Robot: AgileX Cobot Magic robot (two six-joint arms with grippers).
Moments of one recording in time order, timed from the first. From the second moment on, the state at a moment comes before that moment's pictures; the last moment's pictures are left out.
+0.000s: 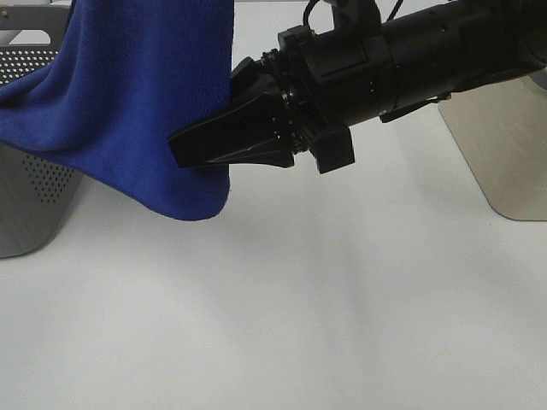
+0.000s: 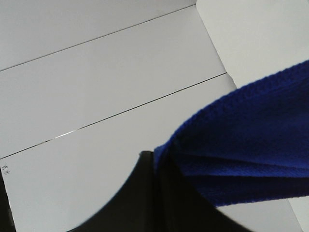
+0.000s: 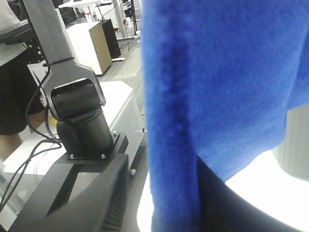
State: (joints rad) left arm -0.96 1.40 -1.70 0.68 0.71 1.20; right arm 0.44 1.77 -1.09 1.51 1.21 -1.86
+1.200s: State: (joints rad) left arm -0.93 1.40 -1.70 0.71 0.66 0.63; right arm 0.44 1.66 -1.15 1.34 0.79 -1.26
